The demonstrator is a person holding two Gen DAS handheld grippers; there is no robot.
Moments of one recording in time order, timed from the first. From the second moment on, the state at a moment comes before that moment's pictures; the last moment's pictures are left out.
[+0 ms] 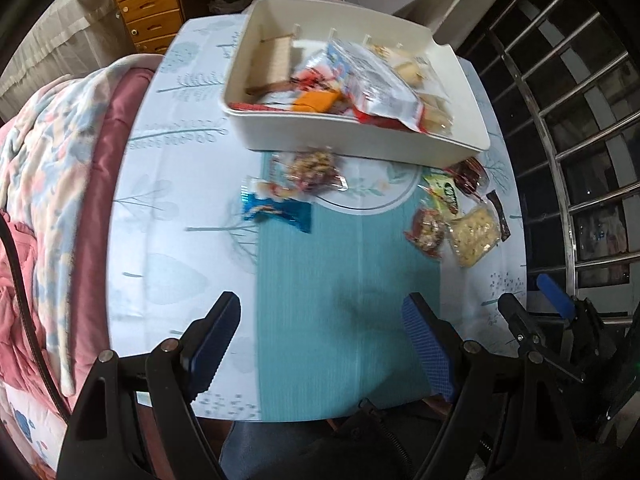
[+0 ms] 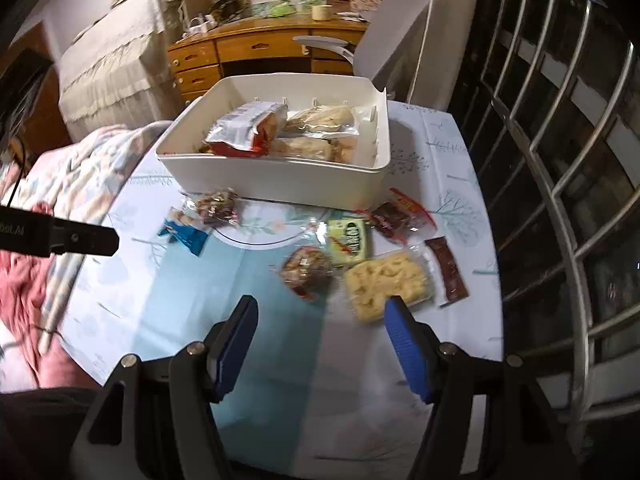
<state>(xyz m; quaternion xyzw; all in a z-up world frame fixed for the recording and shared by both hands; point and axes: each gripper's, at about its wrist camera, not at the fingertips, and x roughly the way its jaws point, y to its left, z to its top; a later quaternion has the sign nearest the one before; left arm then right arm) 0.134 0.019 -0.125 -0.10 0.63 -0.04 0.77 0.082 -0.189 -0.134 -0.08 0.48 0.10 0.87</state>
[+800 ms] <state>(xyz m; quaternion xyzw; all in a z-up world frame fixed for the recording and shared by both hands) 0.189 -0.093 -0.207 -0.06 0.66 0.00 0.75 0.118 -0.250 -0.202 -0.14 0.47 0.18 0.85</state>
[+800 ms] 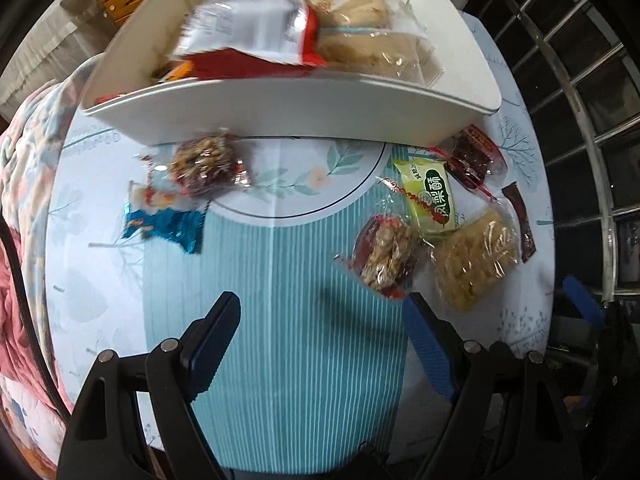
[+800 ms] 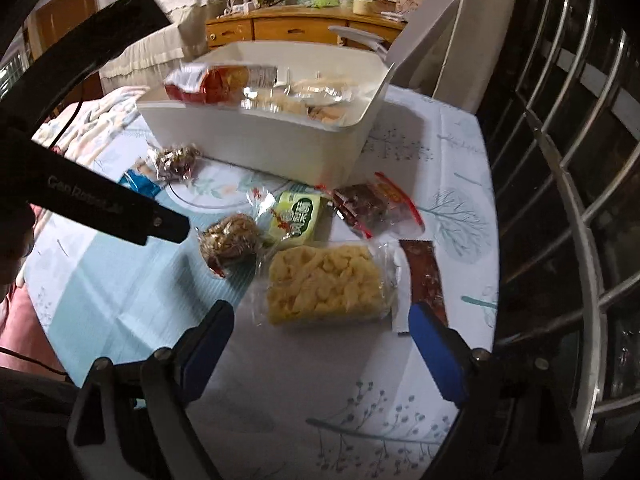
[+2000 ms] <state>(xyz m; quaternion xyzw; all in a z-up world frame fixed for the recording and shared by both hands) 0.251 -0.135 -0.275 -0.09 0.69 0.00 0.71 0.159 -0.242 -0.261 -0.16 0.47 0.20 0.84</state>
